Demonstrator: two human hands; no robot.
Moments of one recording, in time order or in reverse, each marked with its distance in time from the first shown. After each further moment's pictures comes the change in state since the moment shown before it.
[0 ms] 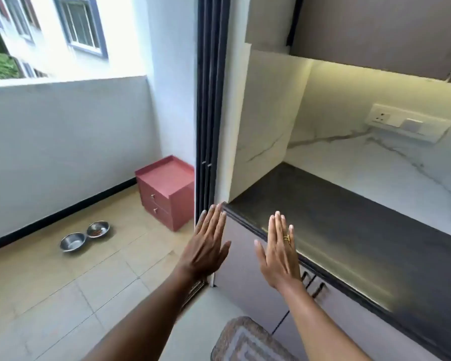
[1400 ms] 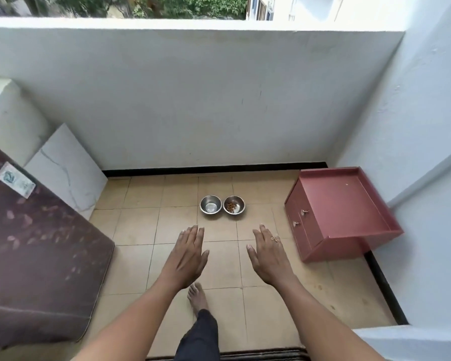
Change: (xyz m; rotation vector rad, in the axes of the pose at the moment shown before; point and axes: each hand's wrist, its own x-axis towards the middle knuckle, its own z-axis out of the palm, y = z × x) left_hand -0.110 -0.581 0.076 0.130 -0.432 -1.010; right_hand 0.373 -0.471 0.414 0.134 -0.785 -0.709
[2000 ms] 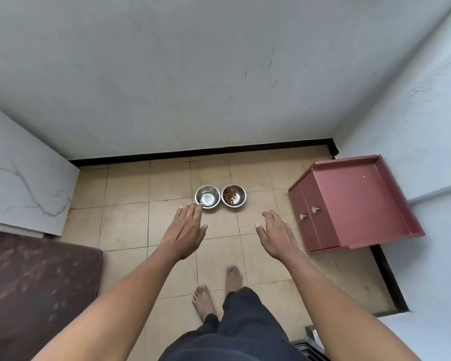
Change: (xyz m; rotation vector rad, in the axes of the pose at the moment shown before) left_hand 0.252 -0.148 0.003 -0.048 -0.123 0.085; right_hand 0.260 0.000 -0.004 0.086 -0.159 0.225
